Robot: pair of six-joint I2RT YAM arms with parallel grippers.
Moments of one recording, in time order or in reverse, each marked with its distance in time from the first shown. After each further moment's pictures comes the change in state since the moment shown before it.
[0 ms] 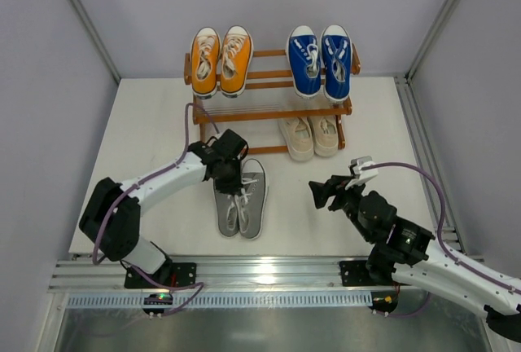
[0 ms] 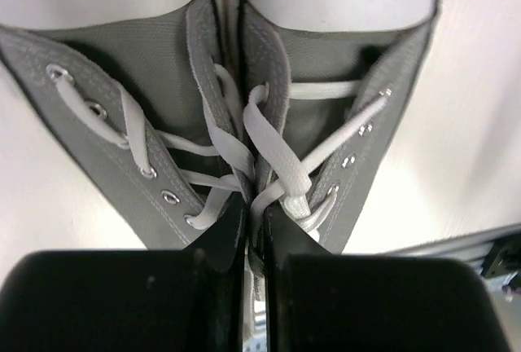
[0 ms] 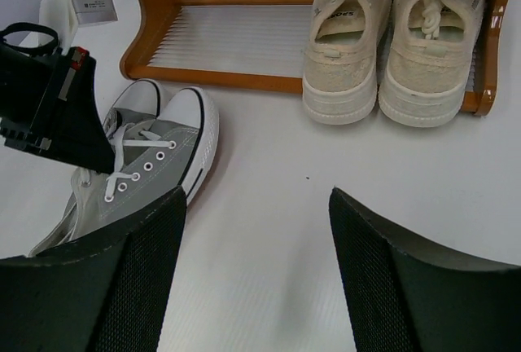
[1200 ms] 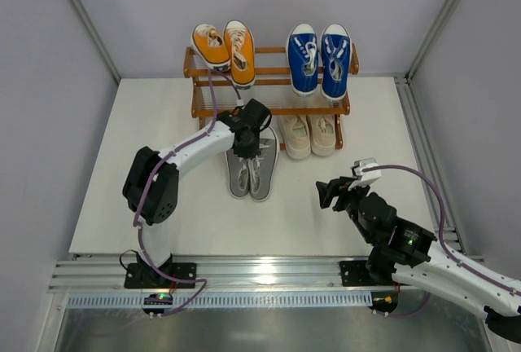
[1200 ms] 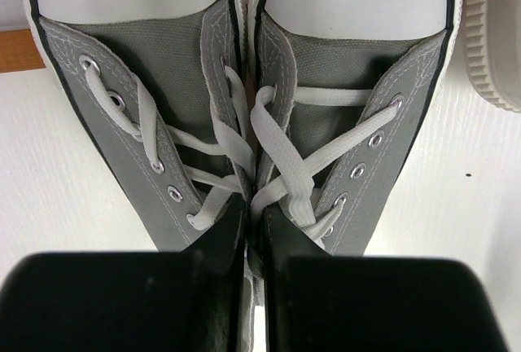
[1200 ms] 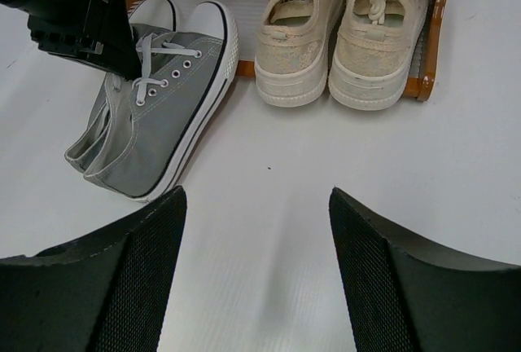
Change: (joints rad) left arm 0.014 0.393 0.480 -0.004 -0.237 0.143; right arm 0.000 -0.031 0.002 -0.089 0.091 -0.020
